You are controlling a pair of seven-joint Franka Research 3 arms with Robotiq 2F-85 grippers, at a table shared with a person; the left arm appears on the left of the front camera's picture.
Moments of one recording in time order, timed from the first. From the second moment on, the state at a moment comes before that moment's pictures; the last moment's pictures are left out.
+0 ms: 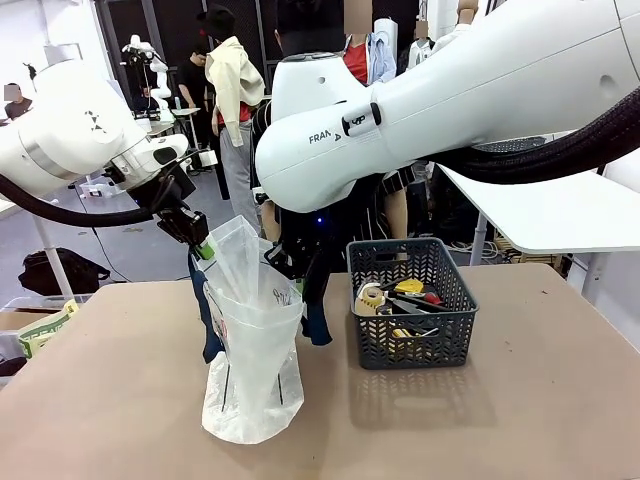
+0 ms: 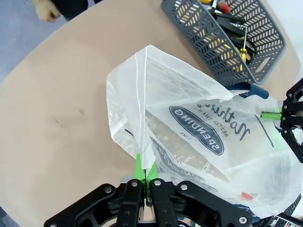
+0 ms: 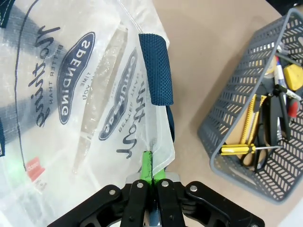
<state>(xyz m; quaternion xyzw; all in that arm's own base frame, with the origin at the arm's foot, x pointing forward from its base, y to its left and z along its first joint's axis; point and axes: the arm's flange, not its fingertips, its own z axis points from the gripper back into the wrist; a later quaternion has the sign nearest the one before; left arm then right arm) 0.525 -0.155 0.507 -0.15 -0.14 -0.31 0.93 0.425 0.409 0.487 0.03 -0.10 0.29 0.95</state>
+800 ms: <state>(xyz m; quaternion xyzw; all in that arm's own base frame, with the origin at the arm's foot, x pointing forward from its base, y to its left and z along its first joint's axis) 0.525 -0.155 0.507 -0.15 -0.14 -0.31 0.93 0.425 0.409 0.487 0.03 -0.10 0.29 0.95</state>
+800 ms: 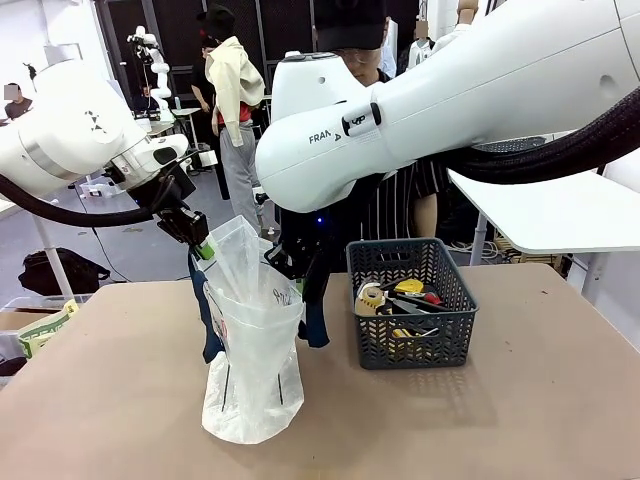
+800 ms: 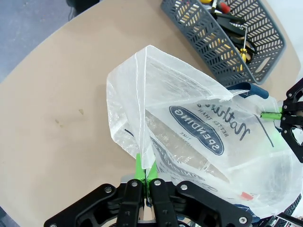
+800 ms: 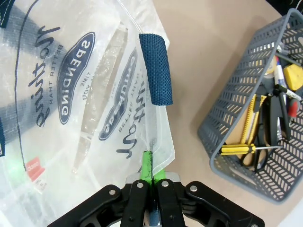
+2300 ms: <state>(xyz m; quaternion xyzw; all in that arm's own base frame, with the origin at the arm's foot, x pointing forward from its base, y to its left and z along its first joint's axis) 0.525 -0.155 0.507 -0.15 -0.14 -0.31 0.93 0.425 0.409 0.487 0.03 -0.10 0.29 0.95</state>
